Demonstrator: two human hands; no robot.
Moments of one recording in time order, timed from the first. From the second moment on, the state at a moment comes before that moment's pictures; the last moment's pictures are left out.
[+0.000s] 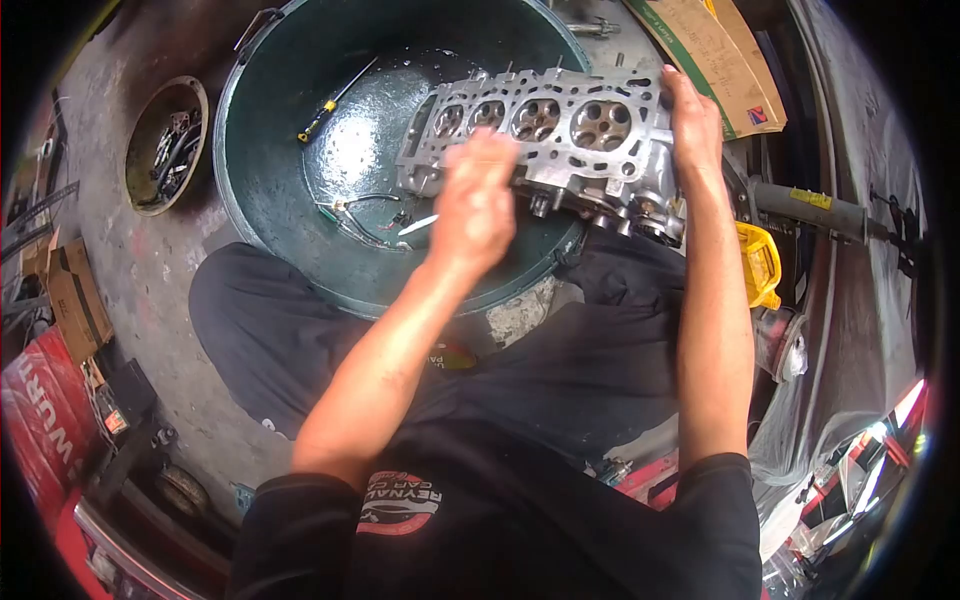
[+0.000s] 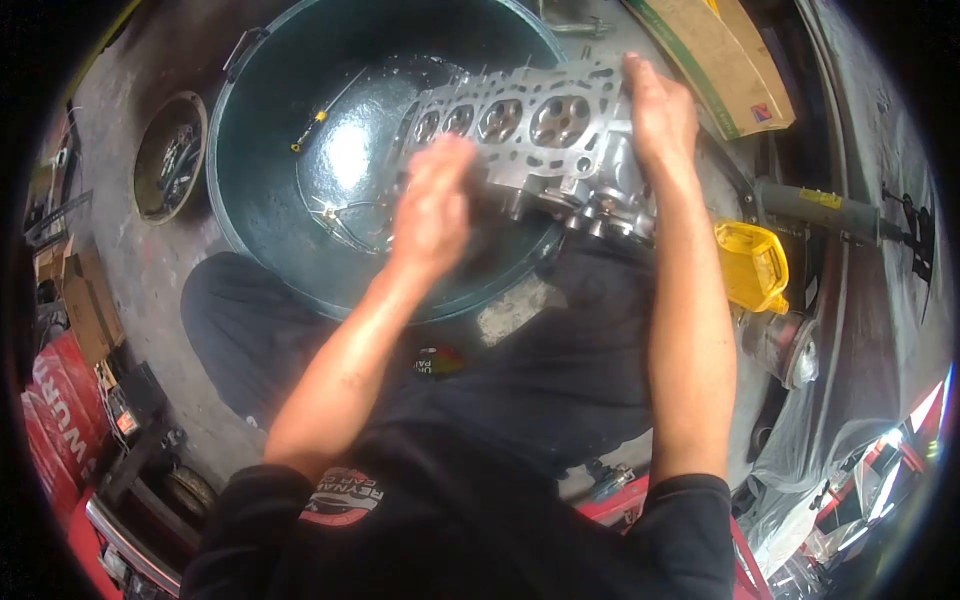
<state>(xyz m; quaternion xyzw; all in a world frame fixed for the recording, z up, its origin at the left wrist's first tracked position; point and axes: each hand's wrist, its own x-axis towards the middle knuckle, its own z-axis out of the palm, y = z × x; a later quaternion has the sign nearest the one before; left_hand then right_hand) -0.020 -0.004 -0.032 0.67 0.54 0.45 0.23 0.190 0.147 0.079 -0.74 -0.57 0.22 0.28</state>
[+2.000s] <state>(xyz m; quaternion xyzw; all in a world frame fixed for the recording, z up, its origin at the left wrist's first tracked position) 0.037 0.077 0.035 0.75 0.44 0.45 0.21 0.189 0.144 0.075 -0.75 -0.50 0.23 0.36</state>
